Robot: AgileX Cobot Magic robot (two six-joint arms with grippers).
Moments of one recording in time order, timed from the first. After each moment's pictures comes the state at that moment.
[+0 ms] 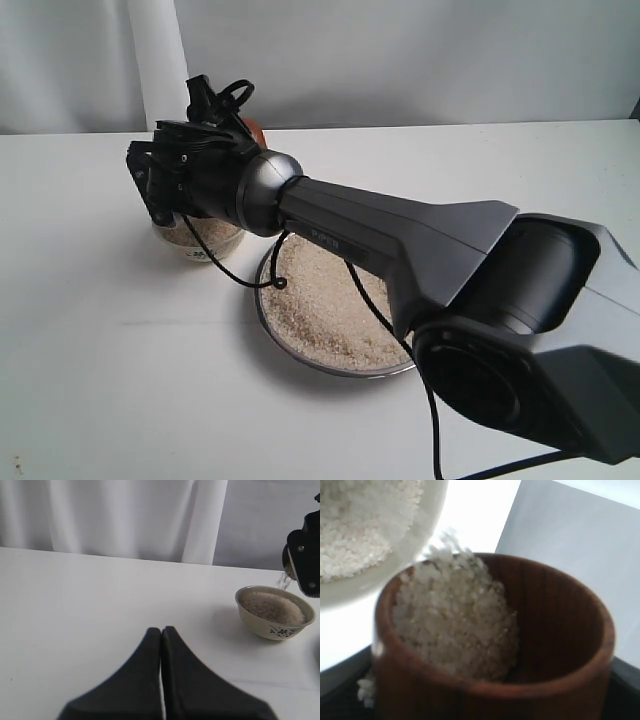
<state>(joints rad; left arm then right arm) 0.03 0.00 0.00 0.20 0.29 -0.27 0.89 2.53 -2.26 -1.02 0.90 -0.55</state>
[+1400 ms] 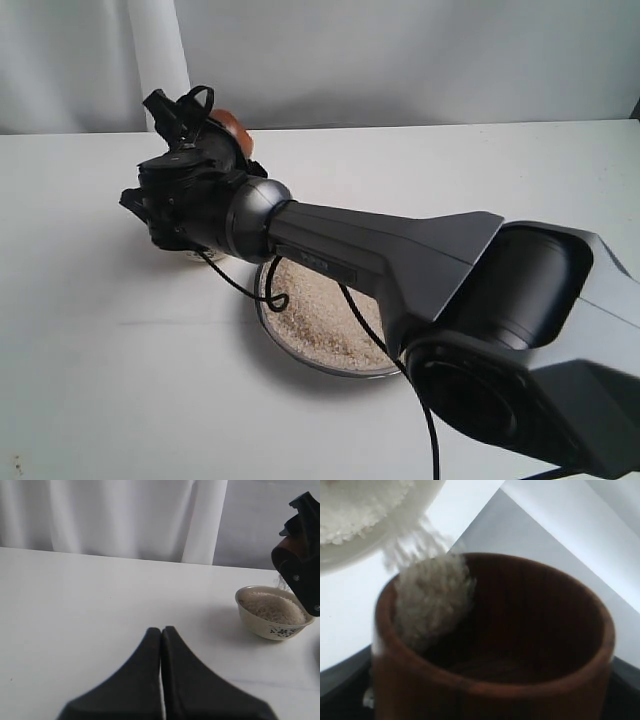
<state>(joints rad) 0.03 0.00 0.00 0.20 0.29 -0.27 0.92 2.53 -2.18 -1.30 0.81 -0.68</state>
